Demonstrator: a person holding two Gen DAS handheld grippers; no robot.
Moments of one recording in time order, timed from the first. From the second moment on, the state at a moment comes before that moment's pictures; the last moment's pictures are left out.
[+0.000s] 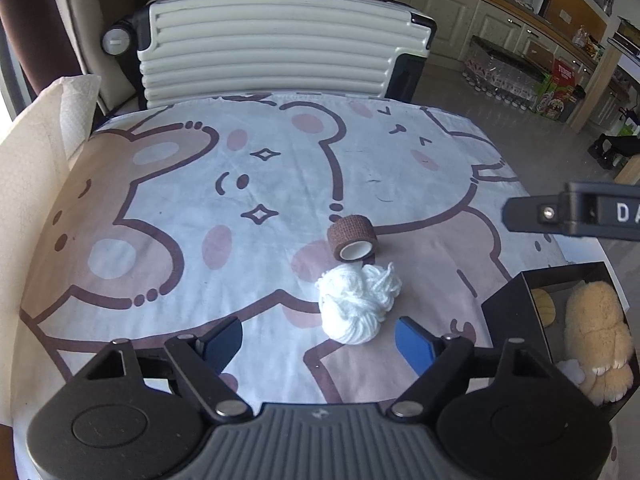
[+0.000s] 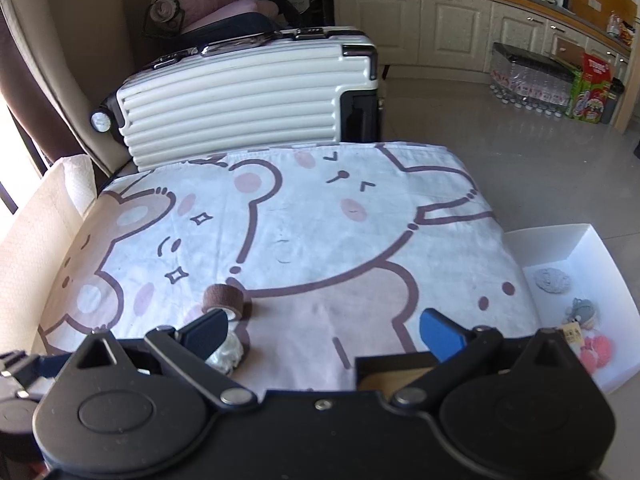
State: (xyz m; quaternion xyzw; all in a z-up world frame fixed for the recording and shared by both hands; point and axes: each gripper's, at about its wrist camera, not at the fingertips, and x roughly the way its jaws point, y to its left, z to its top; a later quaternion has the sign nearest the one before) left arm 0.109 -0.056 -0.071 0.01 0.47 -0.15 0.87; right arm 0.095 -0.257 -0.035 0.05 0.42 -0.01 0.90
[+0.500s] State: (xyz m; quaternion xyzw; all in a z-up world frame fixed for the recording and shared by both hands) left arm 0.123 -0.093 -0.101 0.08 0.48 -0.20 0.85; right arm 0.158 -0.234 -0.077 0.14 0.48 0.03 0.87
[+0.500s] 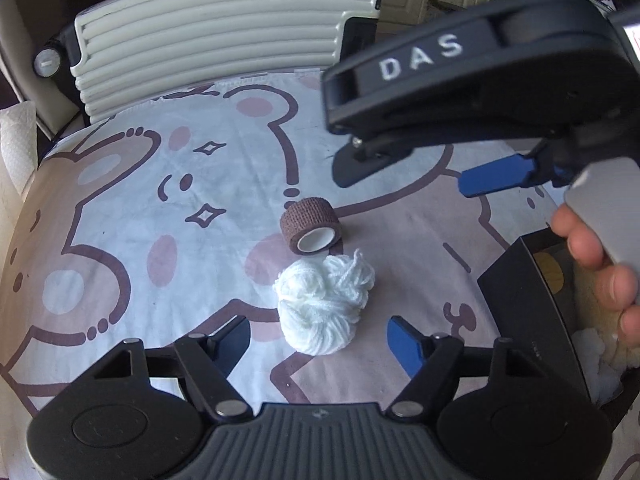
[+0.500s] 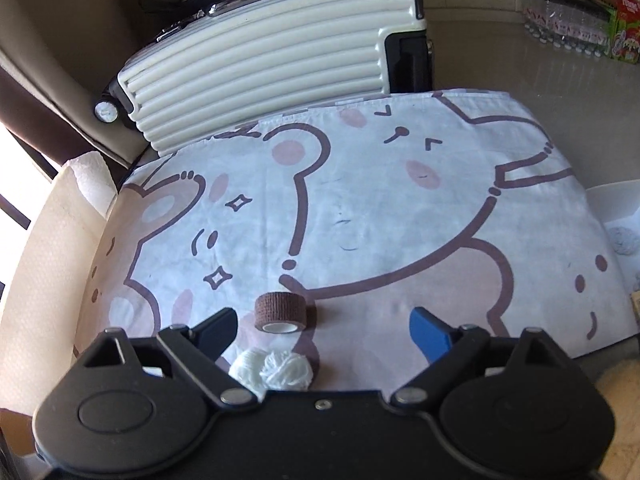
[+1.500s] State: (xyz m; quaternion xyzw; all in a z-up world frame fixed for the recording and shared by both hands) left arm 0.140 -0.088 -0.130 0.11 0.48 -0.24 0.84; right arm 0.209 -0.199 -0.137 0.16 0.53 0.06 0.83
